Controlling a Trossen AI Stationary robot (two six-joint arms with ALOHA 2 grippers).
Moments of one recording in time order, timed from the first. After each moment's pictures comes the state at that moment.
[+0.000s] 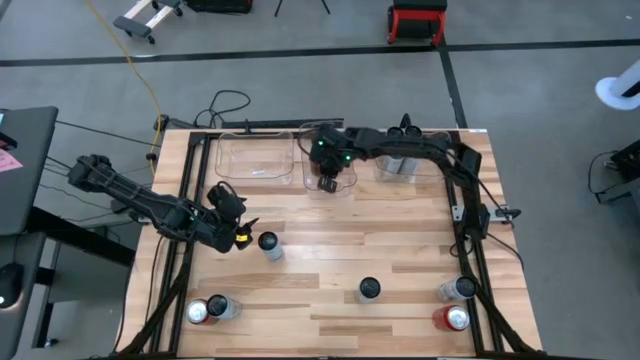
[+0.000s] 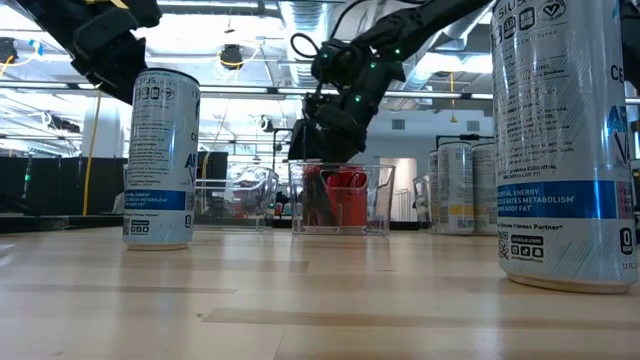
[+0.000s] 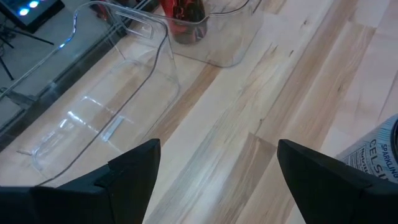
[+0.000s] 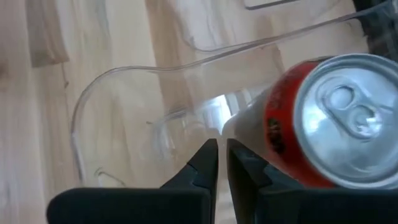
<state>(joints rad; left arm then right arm) -0.42 0.99 0.75 -0.79 -0.81 -0.75 -0.37 2.02 1.65 -0.65 -0.08 -0.14</state>
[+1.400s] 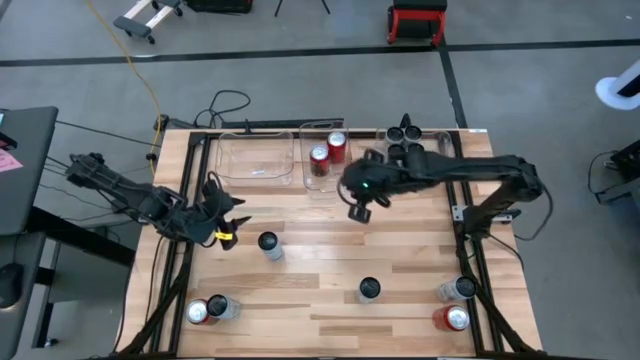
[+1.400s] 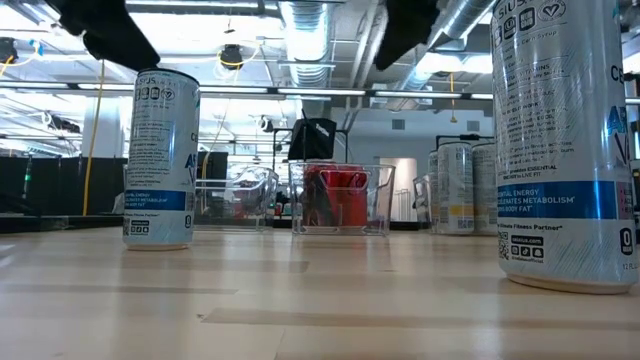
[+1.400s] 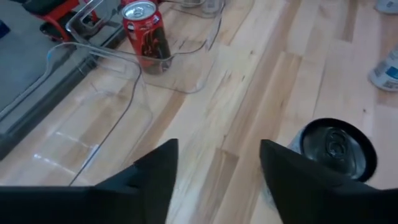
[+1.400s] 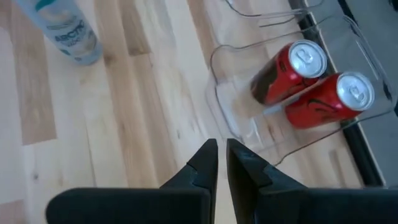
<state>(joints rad) -0.46 0.82 0.82 -0.82 -0.74 -0.60 -0.01 1.56 1.55 -0.96 0.30 0.15</state>
